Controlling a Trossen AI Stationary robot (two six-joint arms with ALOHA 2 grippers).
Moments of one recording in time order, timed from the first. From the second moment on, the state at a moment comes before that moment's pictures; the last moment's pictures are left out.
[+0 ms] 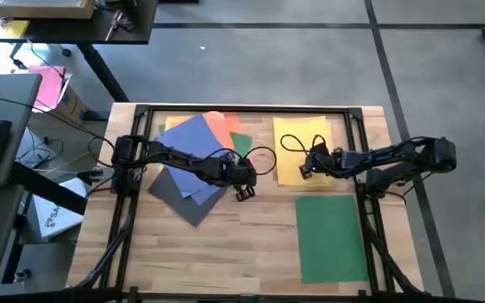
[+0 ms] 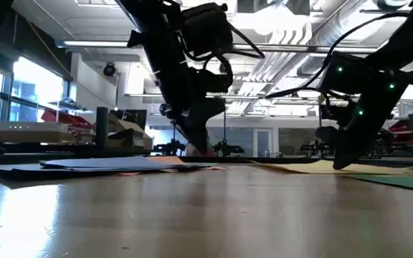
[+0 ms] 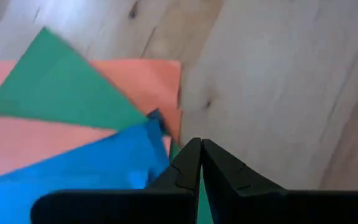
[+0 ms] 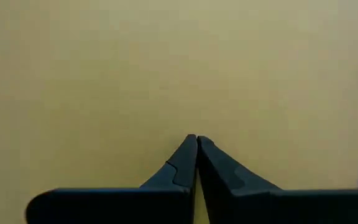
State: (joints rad) left arm -0.04 1.96 1.28 -0.49 -0.44 -0.33; right arm -0.23 1.34 0.36 -0.33 0.50 0.74
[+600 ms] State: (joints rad) left arm -0.22 1.67 1.28 -0.87 -0.62 -0.57; right arm -0.23 1.27 0.49 -0.49 0.49 0.68
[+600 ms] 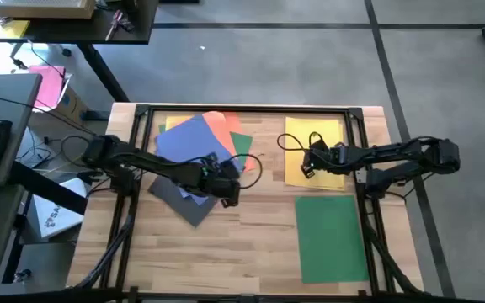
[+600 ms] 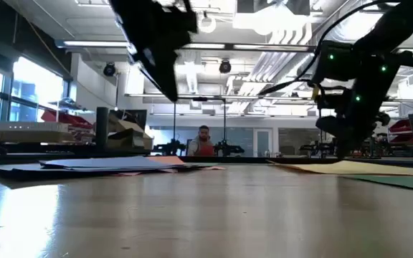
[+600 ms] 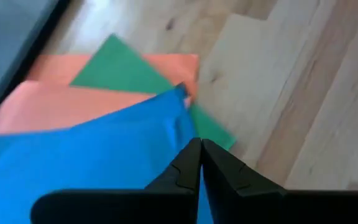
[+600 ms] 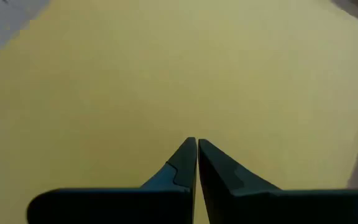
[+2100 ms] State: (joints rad) left arm -0.24 1.49 0.54 -0.57 -0.64 -1.12; right arm -0.24 2.18 1.46 -0.25 -0.30 0.46
